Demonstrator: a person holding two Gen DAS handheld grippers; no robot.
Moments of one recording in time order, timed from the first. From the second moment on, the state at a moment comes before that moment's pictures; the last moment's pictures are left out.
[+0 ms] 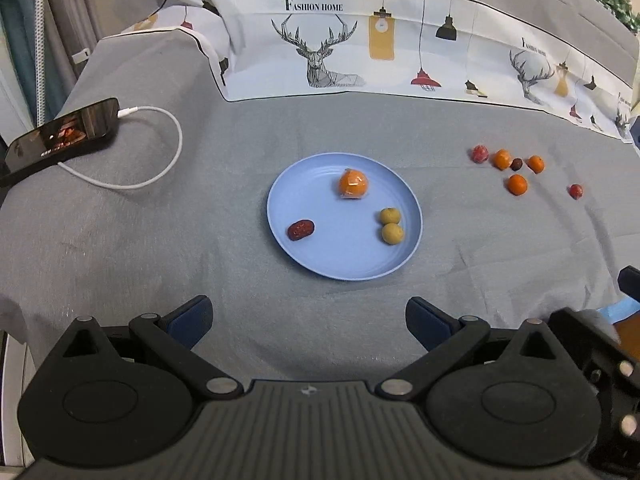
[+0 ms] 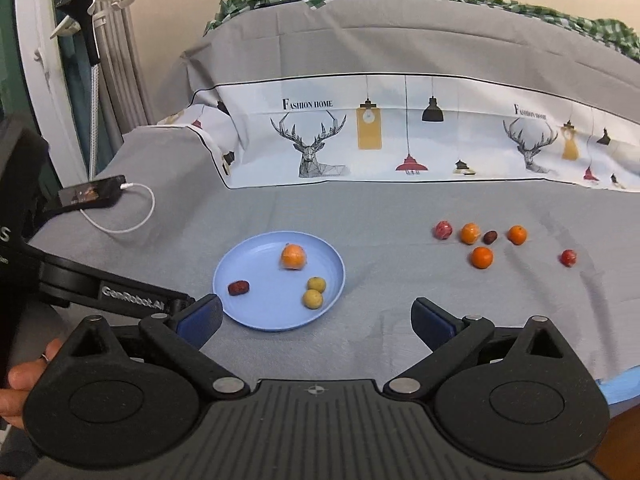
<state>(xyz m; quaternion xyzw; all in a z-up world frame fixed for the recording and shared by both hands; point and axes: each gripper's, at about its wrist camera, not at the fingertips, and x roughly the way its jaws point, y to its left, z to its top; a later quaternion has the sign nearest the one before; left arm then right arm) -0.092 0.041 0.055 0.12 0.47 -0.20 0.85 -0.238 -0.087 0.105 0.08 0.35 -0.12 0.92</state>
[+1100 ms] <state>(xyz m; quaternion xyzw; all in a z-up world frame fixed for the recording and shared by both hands) -0.009 -0.243 -0.030 0.21 0.47 -0.30 0.81 -0.210 -0.364 0.005 0.20 0.32 -0.35 0.86</state>
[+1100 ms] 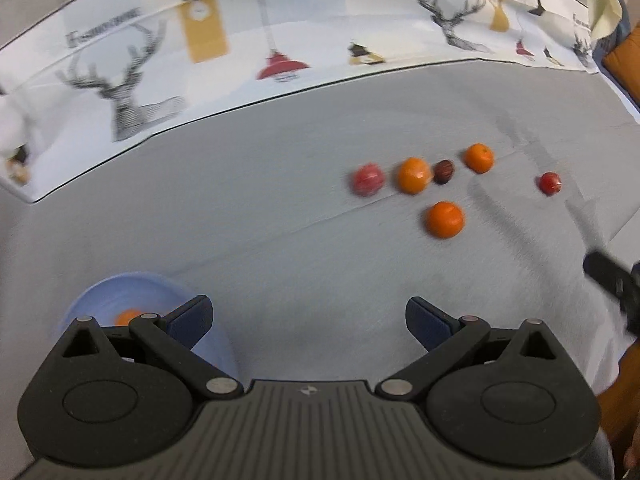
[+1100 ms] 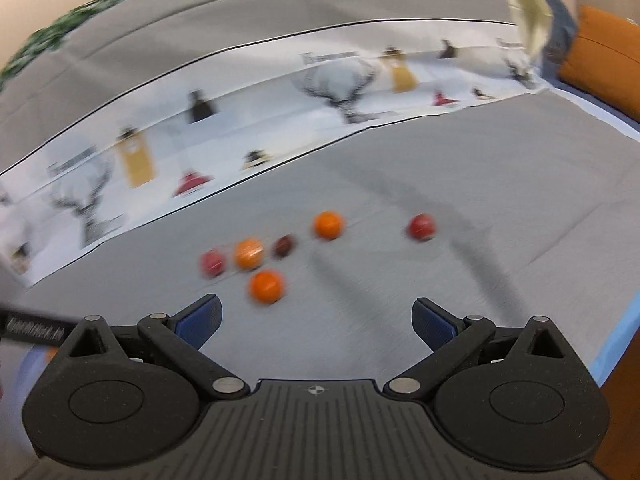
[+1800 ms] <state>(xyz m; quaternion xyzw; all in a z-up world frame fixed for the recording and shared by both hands) -0.008 -0.387 -0.143 0.22 0.43 -0.35 0.81 -0.150 -0.523 -0.127 0.14 0.34 -0.43 0.83</state>
